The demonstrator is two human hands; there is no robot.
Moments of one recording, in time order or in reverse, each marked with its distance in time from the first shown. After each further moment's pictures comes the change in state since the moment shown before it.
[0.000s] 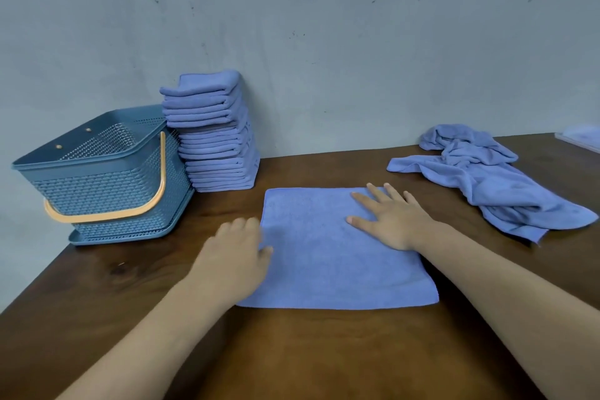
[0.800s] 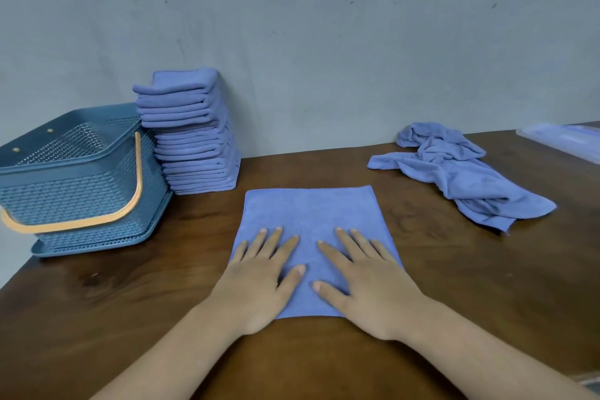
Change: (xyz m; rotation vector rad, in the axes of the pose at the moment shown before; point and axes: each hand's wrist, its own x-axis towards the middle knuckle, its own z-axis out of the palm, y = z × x) left_hand -0.003 0.020 0.051 -0.098 -0.161 0.280; right_hand -0.116 -0.082 0.044 -0.004 0.067 -0.078
